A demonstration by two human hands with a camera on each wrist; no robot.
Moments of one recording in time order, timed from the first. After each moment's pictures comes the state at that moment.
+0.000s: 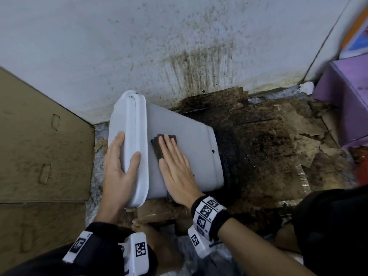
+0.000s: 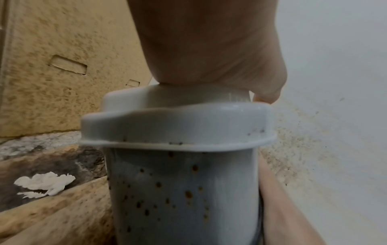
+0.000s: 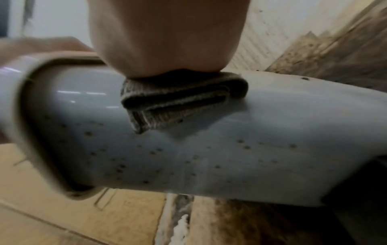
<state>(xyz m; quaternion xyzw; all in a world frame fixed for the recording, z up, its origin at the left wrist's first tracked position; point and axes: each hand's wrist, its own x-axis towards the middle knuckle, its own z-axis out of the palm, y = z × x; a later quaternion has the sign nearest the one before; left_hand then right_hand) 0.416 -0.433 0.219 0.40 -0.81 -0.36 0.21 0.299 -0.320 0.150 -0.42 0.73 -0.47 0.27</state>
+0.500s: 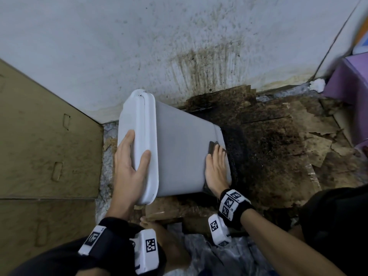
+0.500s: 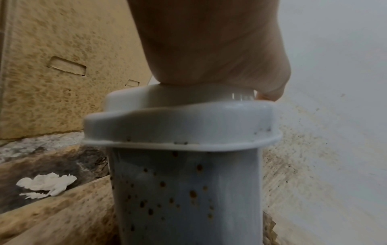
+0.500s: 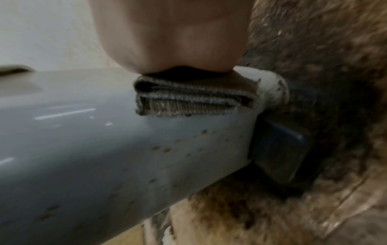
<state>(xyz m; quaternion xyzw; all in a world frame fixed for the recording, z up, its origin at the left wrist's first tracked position) 0.416 -0.434 0.218 0.40 -0.82 -0.36 0.21 0.253 -0.299 0.063 -0.14 0.82 -0.43 0.35</state>
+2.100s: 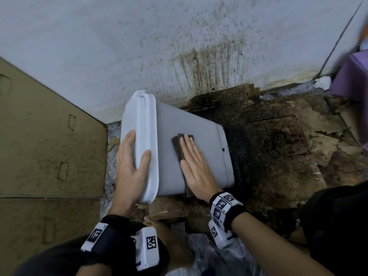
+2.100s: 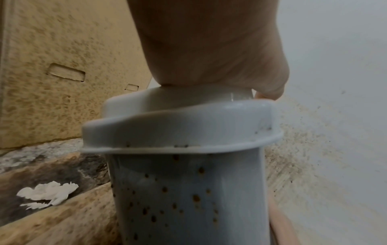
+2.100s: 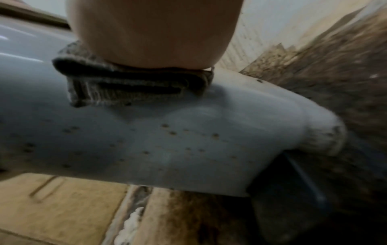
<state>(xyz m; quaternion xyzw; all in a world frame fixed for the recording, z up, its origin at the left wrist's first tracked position) 0.415 -0.434 0.222 0.40 -0.82 -0.36 0.20 0.282 -0.306 0.110 -0.44 0.72 -0.47 0.24</state>
